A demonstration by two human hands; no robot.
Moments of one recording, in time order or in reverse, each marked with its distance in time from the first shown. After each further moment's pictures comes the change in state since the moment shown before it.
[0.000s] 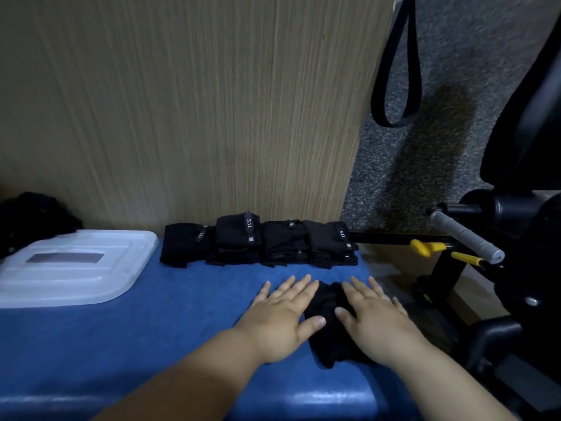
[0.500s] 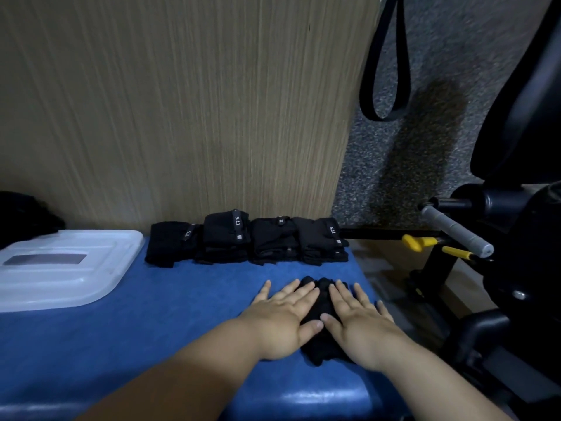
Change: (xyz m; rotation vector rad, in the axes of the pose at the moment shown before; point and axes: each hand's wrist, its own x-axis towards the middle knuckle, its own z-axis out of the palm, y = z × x) left_hand 0.017 0.011 0.002 0.121 -0.161 0.035; right_hand 0.003 0.005 0.011 -0.040 -0.217 -0.015
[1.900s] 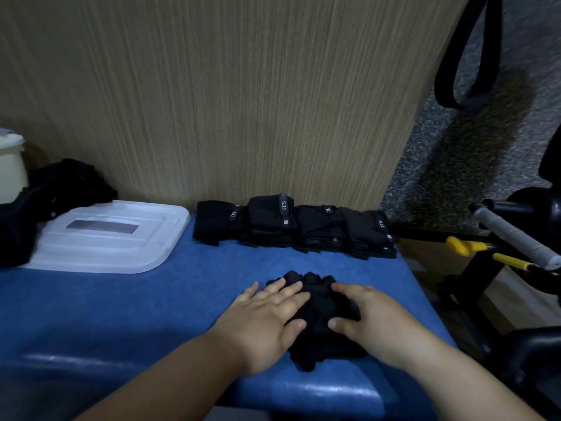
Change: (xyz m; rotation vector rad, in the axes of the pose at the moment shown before) left_hand -0.077 -0.058 0.019 -0.104 0.185 -0.091; right_hand -0.008 -0.058 -0.006 0.348 0.145 -0.218
